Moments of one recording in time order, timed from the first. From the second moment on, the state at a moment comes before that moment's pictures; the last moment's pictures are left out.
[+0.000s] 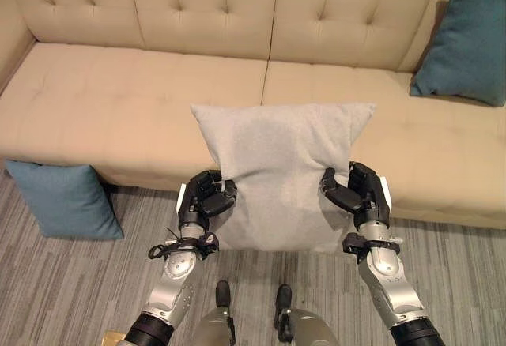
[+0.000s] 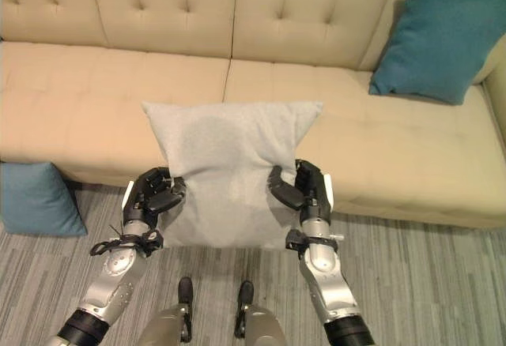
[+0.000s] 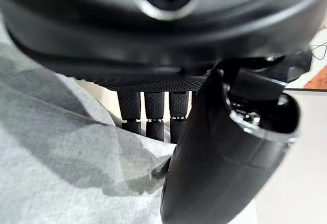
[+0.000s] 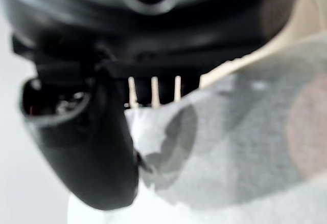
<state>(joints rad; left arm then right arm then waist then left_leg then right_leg) -0.12 0.29 -0.33 0.19 -0.51 -0.20 0.29 -0.08 -0.33 0.14 0.14 0.33 -0.20 -0.29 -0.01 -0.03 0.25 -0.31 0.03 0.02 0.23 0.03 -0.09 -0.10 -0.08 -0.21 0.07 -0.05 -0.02</state>
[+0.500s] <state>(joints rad) -0.04 0.36 -0.29 0.19 -0.51 -0.16 0.29 -0.02 -0.26 0.19 0.14 0.33 -0.16 -0.23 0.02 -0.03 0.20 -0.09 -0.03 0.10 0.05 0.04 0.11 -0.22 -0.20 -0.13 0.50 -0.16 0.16</state>
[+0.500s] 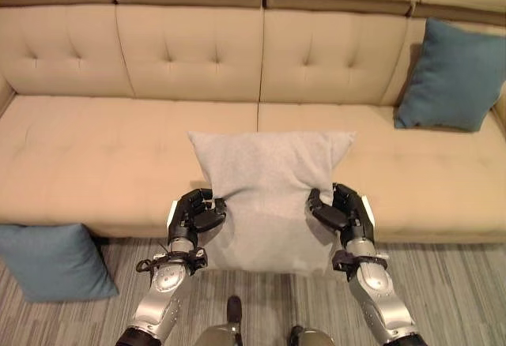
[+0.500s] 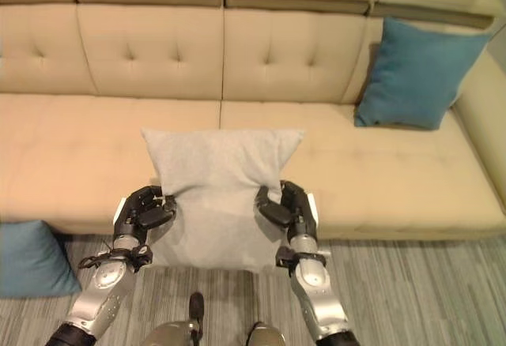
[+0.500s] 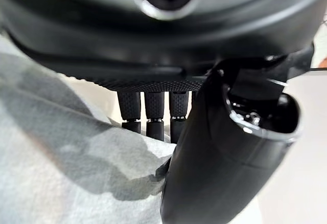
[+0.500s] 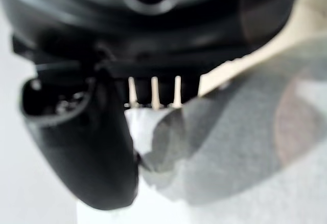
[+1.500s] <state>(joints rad) 0.00 0.28 -0.33 0.22 -0.51 -0.14 0.24 0.02 -0.34 0.13 0.15 0.30 -0.15 -0.23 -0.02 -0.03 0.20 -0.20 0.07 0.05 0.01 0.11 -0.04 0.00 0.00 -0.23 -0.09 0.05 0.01</state>
